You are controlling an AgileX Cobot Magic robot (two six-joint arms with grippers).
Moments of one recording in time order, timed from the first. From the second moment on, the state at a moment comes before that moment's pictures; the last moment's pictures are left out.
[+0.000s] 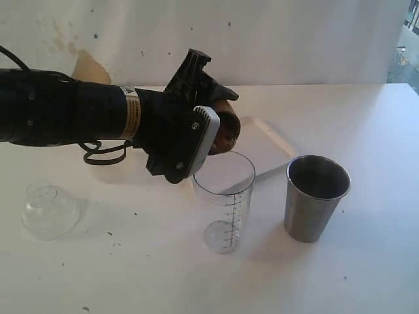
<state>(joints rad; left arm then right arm) -0.65 1.67 -1.04 1.32 -0.32 0.42 0.03 0.01 0.00 -0.07 0.35 0.08</state>
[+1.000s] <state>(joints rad) -0.70 1.67 -1.06 1.22 -0.23 0.53 0.03 0.01 0.00 -0.07 0.35 0.08</state>
